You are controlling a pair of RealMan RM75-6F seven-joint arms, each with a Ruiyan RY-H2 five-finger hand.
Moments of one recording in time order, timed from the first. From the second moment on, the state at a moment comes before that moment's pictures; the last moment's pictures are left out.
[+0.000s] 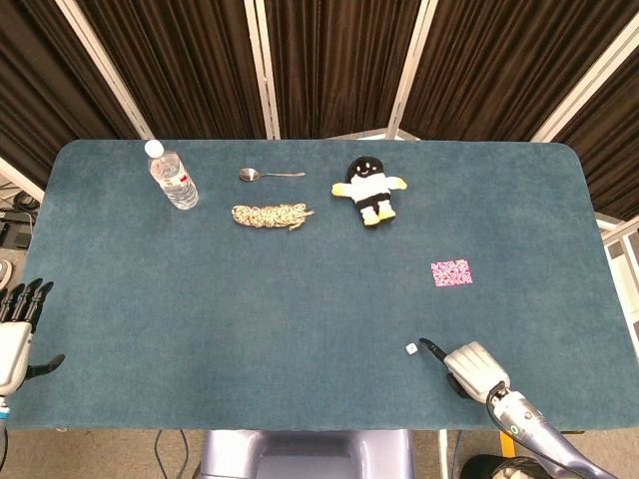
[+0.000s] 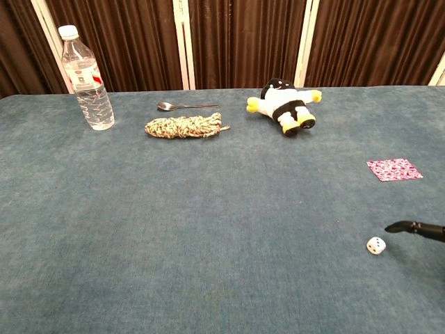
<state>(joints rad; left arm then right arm) -0.09 -1.09 -0.03 -1.73 1.38 1.43 0.26 0.40 -1.29 -0.13 -1.49 -1.60 0.99 -0.16</state>
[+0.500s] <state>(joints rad) -0.08 -1.06 -0.02 -1.74 1.44 1.46 0.19 0.27 -1.14 -0.08 -1.69 -1.71 1.43 -0.17</state>
